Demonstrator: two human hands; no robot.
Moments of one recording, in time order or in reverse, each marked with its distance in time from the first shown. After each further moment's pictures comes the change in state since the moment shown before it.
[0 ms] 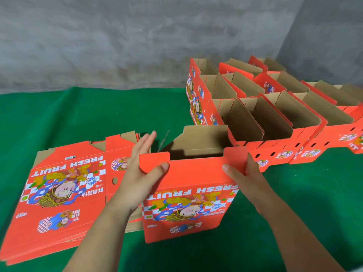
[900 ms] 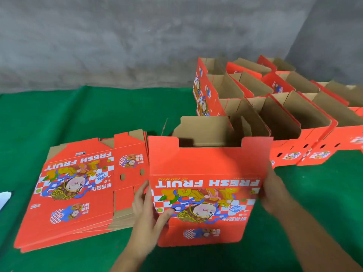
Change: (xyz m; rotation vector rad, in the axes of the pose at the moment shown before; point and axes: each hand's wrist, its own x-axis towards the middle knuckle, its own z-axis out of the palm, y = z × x) left_hand -0.088 -0.126 0.028 0.290 0.073 -0.009; right_hand 0.017 0.033 -0.020 0.550 0.028 0.238
